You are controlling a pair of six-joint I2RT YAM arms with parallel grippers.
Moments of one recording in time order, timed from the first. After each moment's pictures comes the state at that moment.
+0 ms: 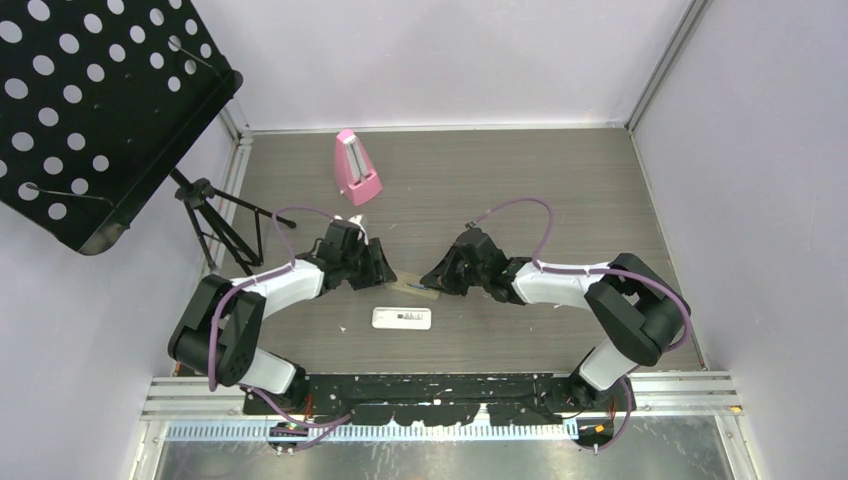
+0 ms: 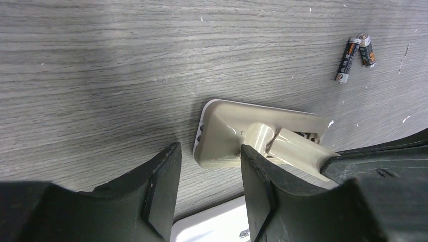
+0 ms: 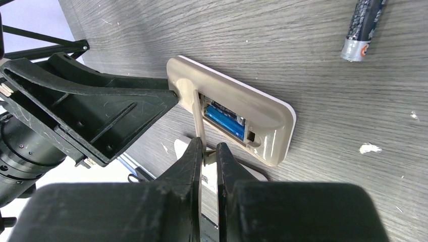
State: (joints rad) left arm -0.42 1.44 0.62 -0.06 0.22 -0.65; right arm 0.78 1.59 0.72 0.16 -0.12 1.20
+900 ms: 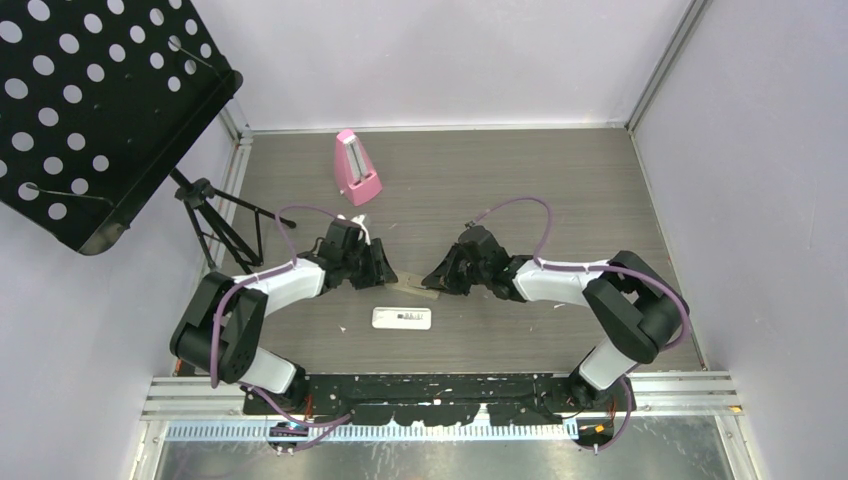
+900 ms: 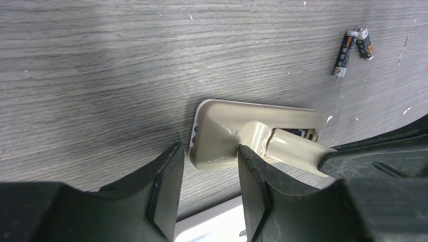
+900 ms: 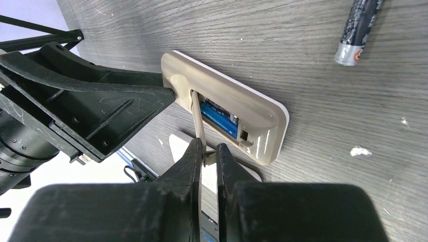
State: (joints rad) left arm -0.42 1.46 0.63 -0.05 0.25 -0.62; right arm 0.76 1.59 0.72 0.15 -0.18 1.16
